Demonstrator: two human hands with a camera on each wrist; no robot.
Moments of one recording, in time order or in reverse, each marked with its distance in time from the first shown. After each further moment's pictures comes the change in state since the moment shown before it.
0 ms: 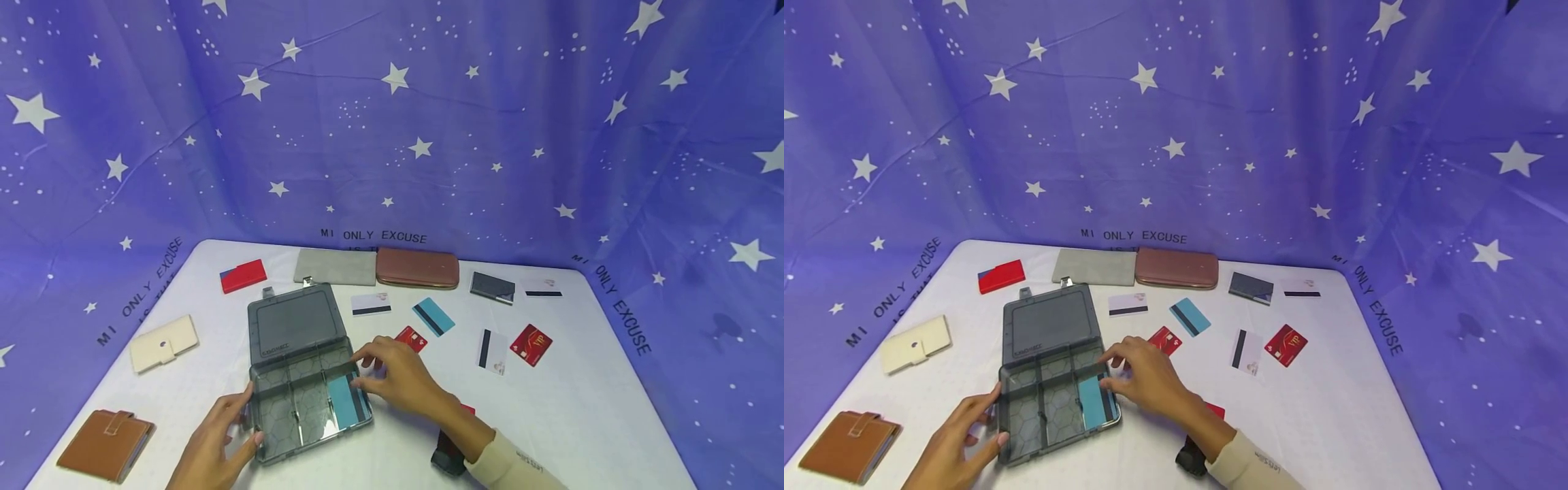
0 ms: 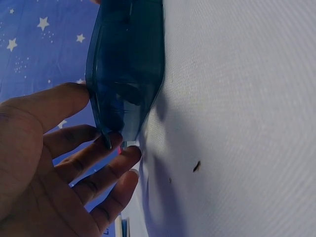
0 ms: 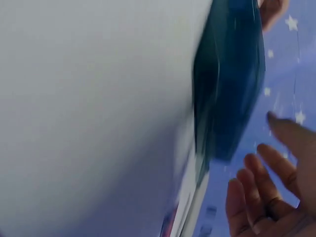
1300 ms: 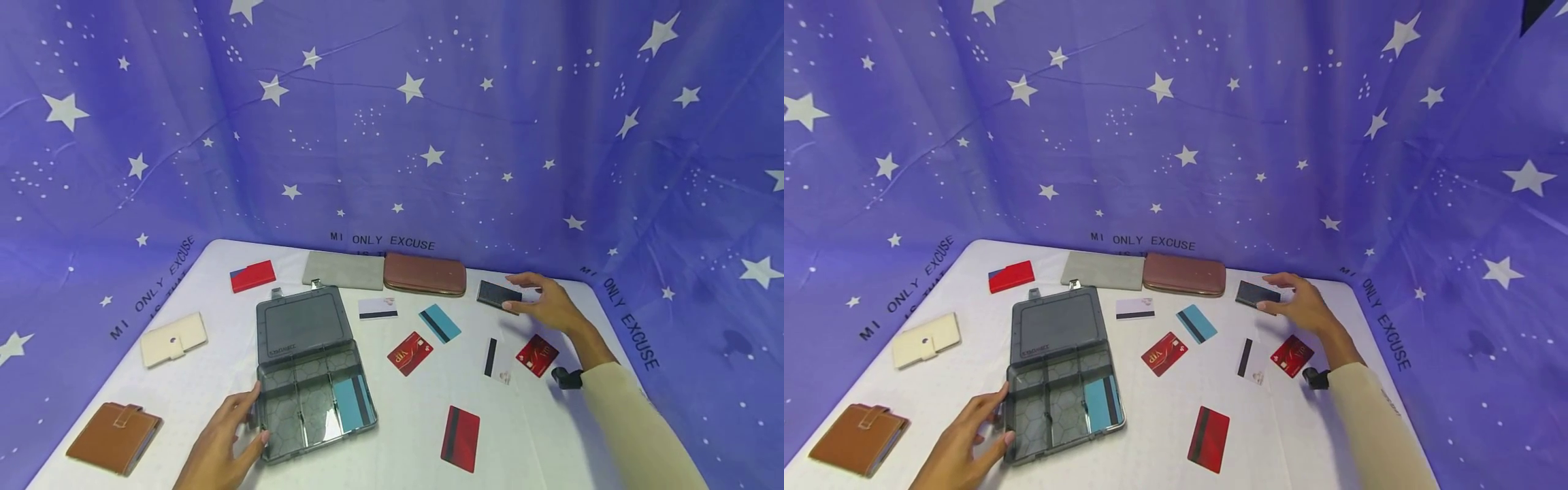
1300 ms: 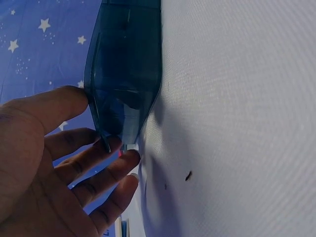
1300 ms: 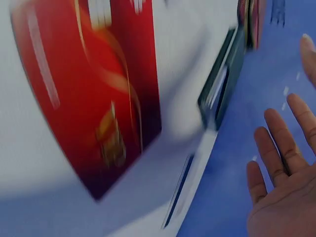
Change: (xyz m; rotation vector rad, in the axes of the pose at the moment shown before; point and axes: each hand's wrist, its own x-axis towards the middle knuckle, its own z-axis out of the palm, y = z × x) left_hand 0.000 -0.002 0.004 -0.009 0.062 0.040; right_hand -0.022 0.209 -0.204 -0.018 0.134 0.373
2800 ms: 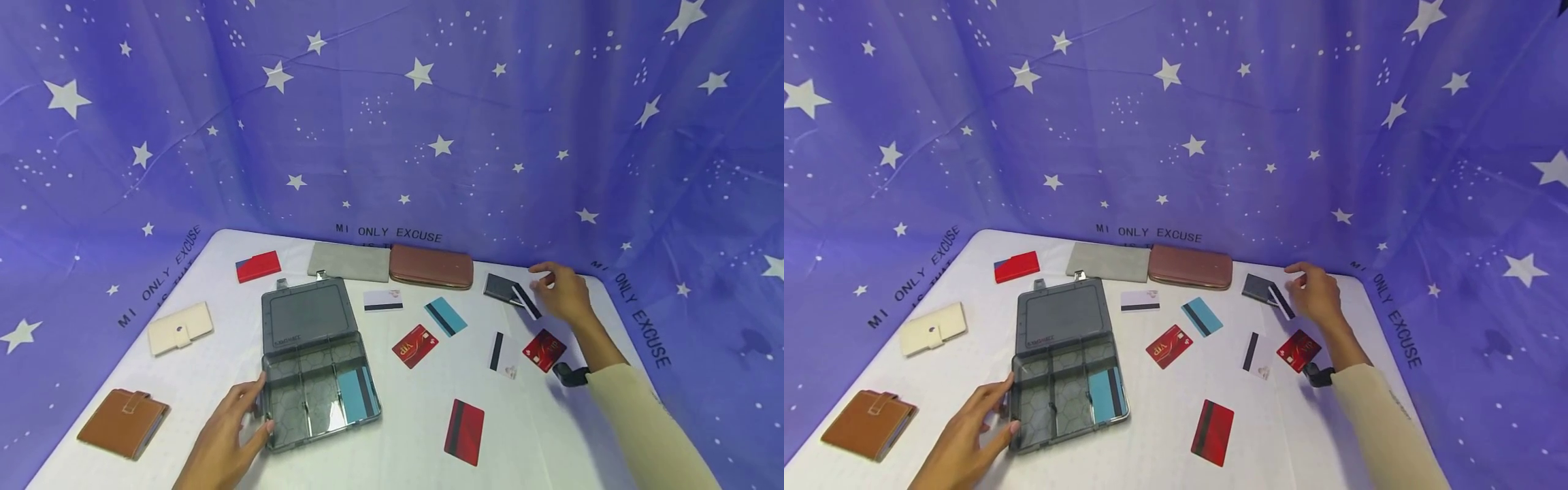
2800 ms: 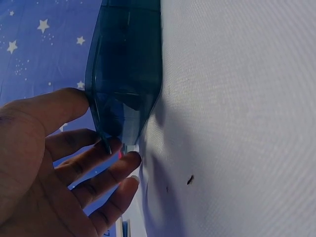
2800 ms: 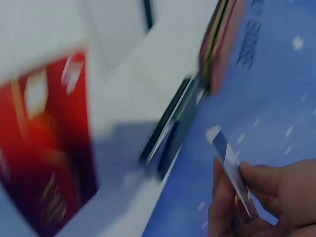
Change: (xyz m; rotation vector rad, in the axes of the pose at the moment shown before) left_hand 0.001 0.008 -0.001 0.062 -0.002 -0.023; right_hand 0.001 -0.027 -0.004 -0.211 0.207 0.102
